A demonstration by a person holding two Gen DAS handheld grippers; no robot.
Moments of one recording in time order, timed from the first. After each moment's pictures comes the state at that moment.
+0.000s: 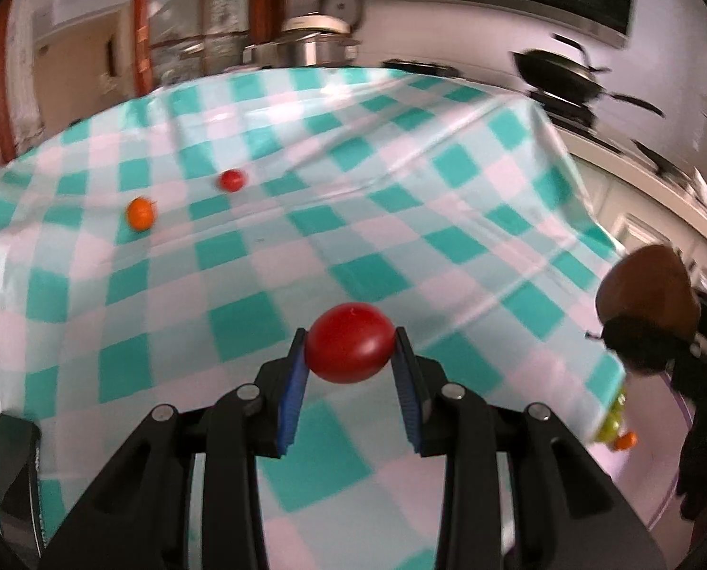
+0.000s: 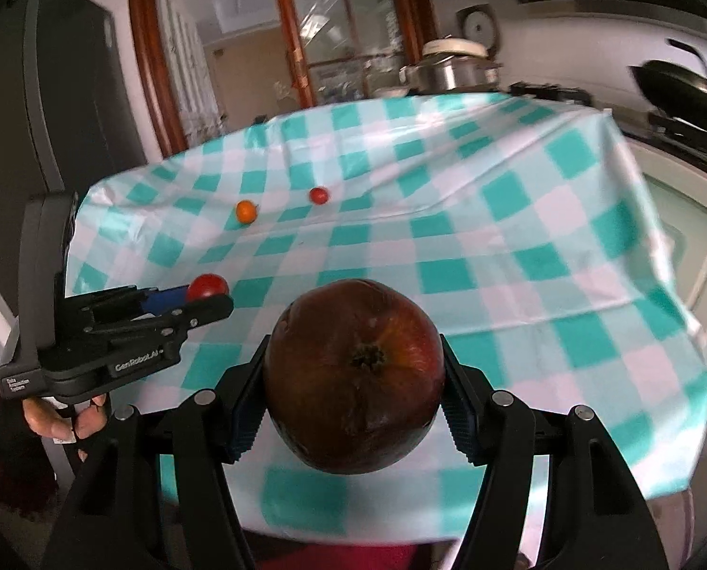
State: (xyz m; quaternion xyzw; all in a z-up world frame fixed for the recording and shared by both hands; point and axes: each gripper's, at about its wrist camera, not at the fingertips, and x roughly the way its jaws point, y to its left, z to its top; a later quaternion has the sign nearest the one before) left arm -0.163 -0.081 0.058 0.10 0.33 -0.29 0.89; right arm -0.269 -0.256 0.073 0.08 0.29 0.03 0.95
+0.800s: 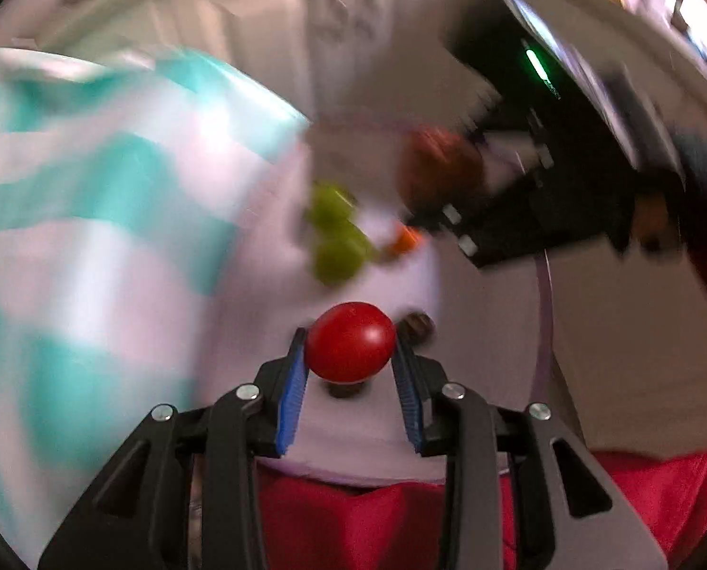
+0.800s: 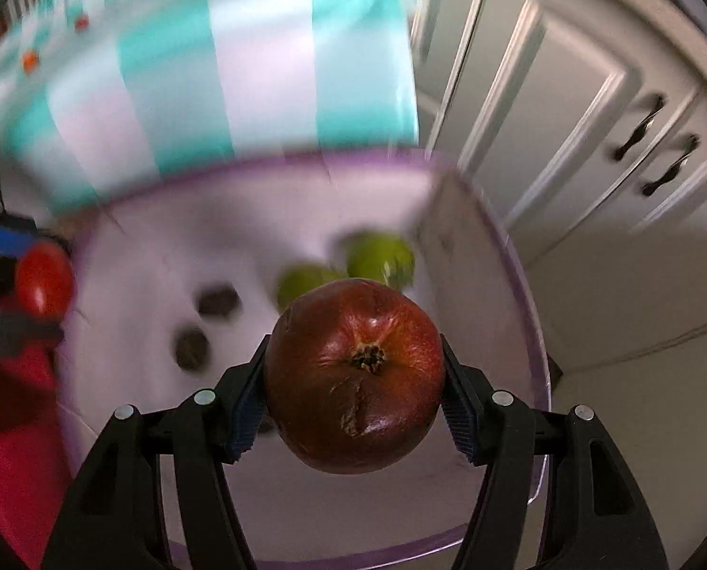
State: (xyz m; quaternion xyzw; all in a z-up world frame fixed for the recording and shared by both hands) left arm -0.357 -0.334 -0.073 0.41 0.39 -0.62 0.55; right arm -0.422 -0.447 -0.101 0.07 0.56 -0.17 0.81
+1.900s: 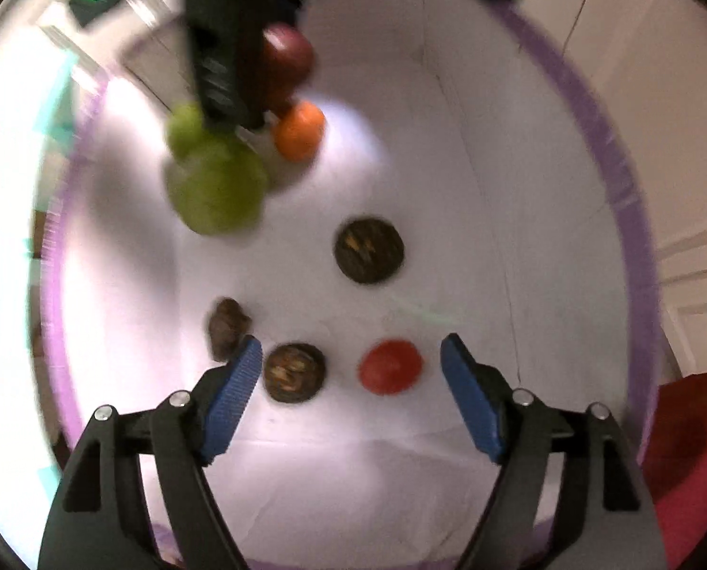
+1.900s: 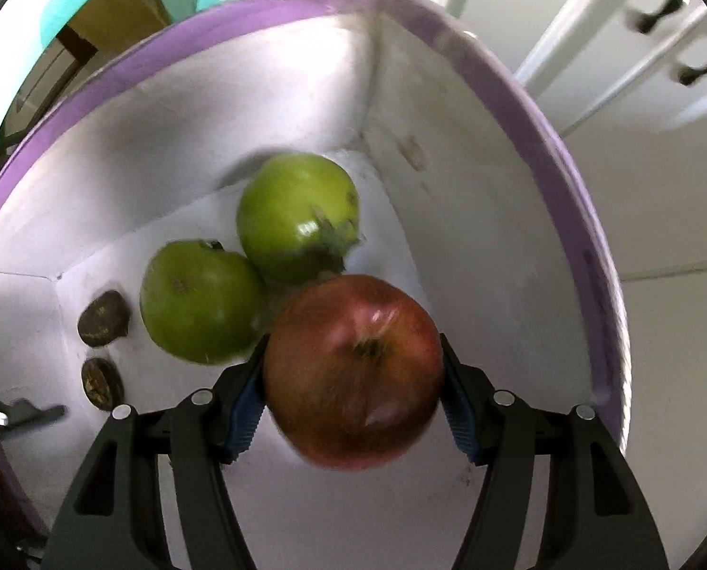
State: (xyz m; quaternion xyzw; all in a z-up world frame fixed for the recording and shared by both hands) left arm -0.415 -0.334 -0.178 0.56 0.28 -0.62 0.48; right arm -0.399 -0.515 -0.173 0.16 0.65 -0.23 0.71
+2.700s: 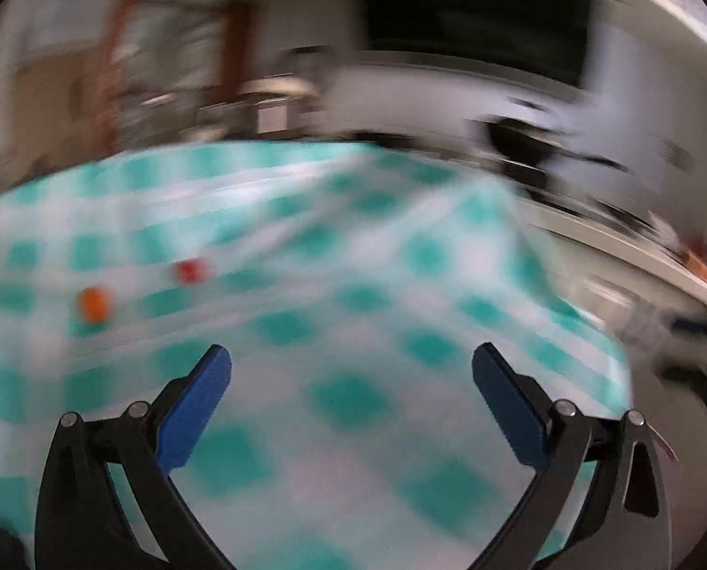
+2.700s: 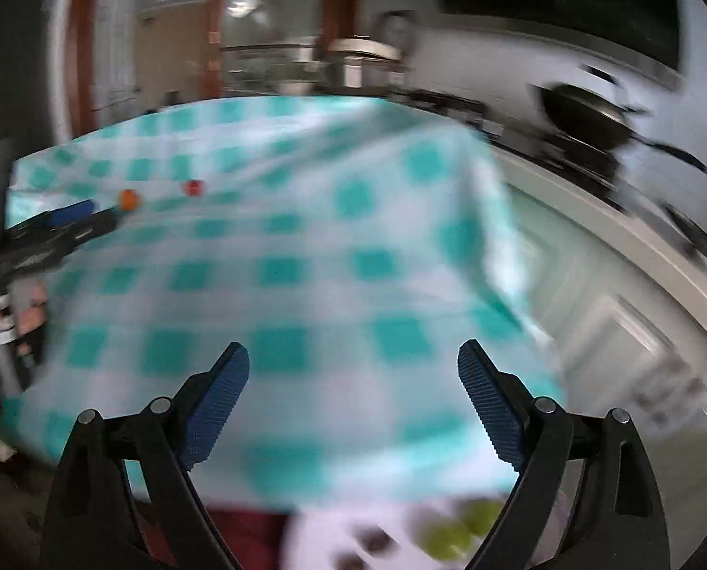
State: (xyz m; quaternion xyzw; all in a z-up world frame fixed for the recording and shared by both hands) left arm -0.069 -0.059 0.098 0.03 0.26 -0.31 0.92; right arm -0.261 -0.277 0.110 0.00 0.33 -0.10 0.94
